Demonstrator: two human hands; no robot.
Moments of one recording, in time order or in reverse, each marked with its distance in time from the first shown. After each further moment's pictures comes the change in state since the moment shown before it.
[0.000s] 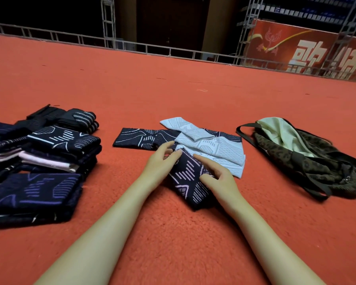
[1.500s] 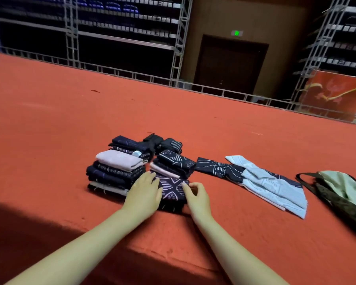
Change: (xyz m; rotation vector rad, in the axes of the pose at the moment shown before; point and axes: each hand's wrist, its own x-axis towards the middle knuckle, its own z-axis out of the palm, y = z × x) left_hand -0.161 0.001 -0.238 1.225 0.288 0.161; right_hand -0.019 -0.064 0.239 -0.093 0.062 0.042
